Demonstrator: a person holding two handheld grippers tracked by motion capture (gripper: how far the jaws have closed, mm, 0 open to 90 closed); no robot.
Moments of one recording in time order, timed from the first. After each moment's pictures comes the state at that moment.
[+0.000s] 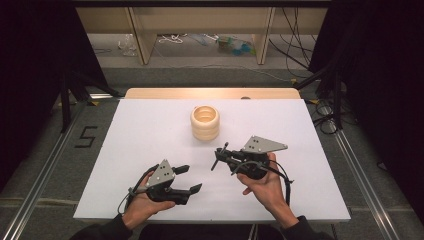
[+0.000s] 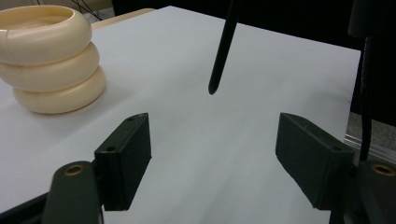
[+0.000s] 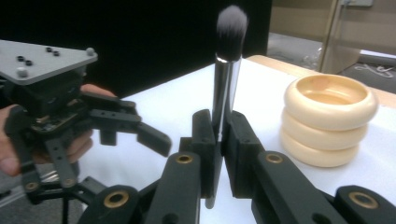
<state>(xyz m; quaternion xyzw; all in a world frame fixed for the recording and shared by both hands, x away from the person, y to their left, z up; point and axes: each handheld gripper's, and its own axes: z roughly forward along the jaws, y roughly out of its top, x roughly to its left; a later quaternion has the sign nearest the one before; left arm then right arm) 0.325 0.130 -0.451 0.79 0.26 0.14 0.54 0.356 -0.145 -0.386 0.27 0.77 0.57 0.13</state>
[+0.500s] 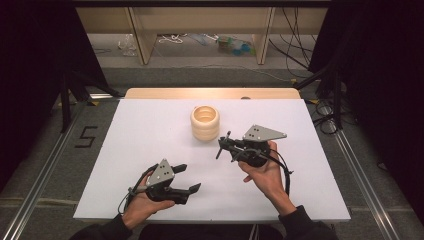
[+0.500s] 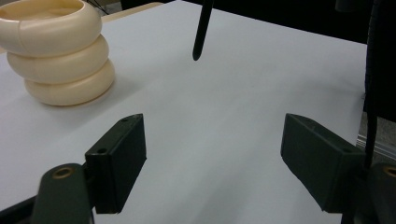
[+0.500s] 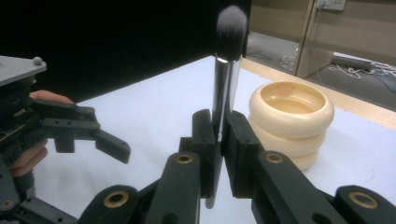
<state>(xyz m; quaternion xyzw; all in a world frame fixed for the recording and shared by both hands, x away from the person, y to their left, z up) 0.327 0.132 -0.453 0.78 0.29 0.14 0.53 0.383 -0.148 -0.379 0.28 0.77 0.55 0.16</state>
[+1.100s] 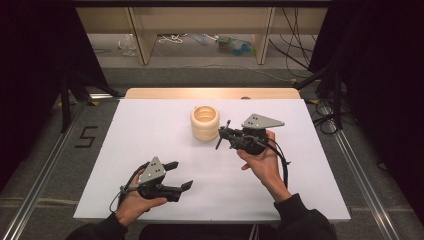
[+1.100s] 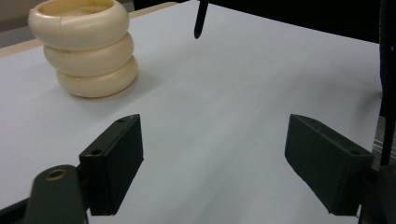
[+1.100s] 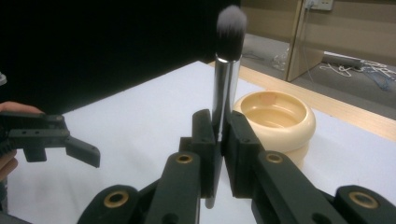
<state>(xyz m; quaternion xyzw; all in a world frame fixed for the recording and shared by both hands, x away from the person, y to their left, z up) 0.332 0.155 -0.451 0.78 0.29 0.16 0.52 0.410 -0.146 -0.373 0.30 0.76 0.55 0.16</state>
